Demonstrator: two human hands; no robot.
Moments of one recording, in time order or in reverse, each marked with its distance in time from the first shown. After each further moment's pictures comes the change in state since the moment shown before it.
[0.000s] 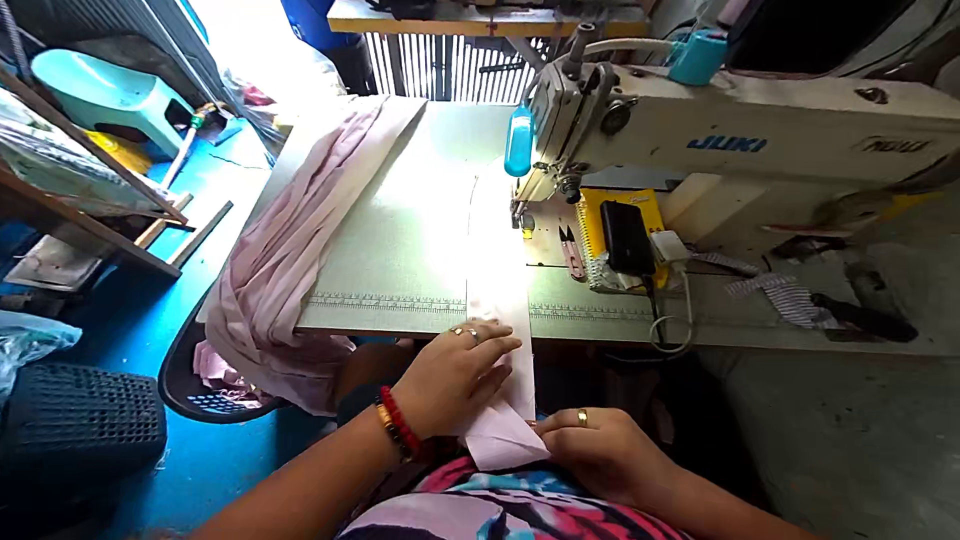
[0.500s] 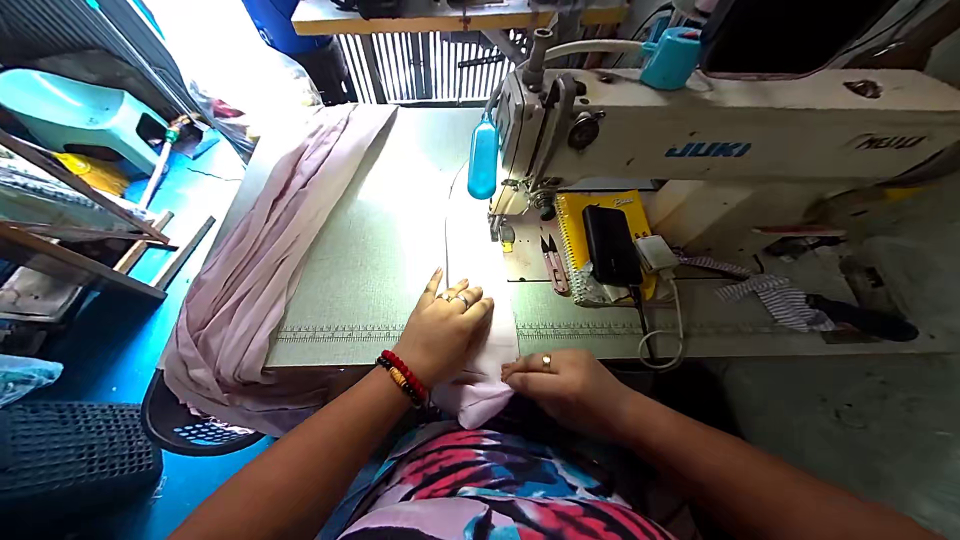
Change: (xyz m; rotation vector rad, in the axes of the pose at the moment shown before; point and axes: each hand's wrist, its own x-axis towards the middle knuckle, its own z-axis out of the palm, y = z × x) left_hand 0.070 -0.058 0.016 0.389 -0.041 -0.018; right_hand 0.050 0.071 -0.019 -0.258 -0.007 -0.103
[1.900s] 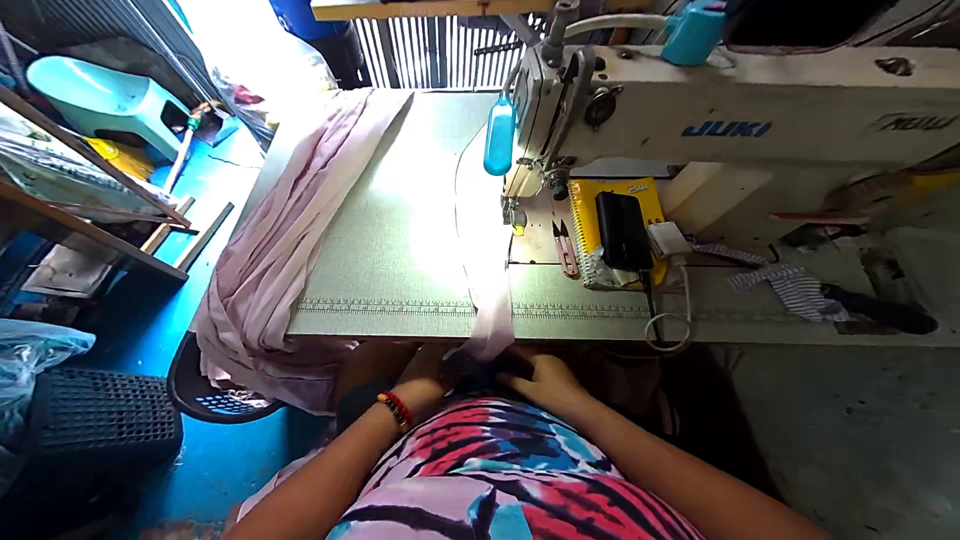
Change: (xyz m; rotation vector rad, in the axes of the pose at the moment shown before) left_hand -0.099 0.006 0.049 -0.641 -0.375 -0.634; right_hand -0.012 -0.018 0.045 0.346 -0.380 1.091
